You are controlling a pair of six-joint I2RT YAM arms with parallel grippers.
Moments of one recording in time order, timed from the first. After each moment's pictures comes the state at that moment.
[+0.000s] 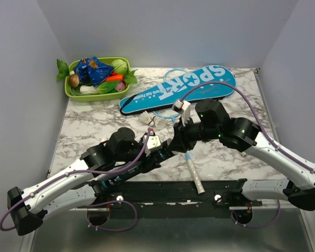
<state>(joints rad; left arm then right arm) -0.92 0.82 0.72 -0.40 0.39 0.12 0.96 1.18 1.34 -0.75 -0.34 0.27</state>
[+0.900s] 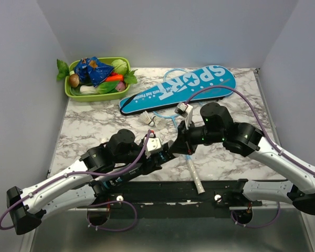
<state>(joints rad) -0.94 0.80 0.72 -0.40 0.37 0.11 0.96 1.12 1.24 -0.66 -0.41 0.32</state>
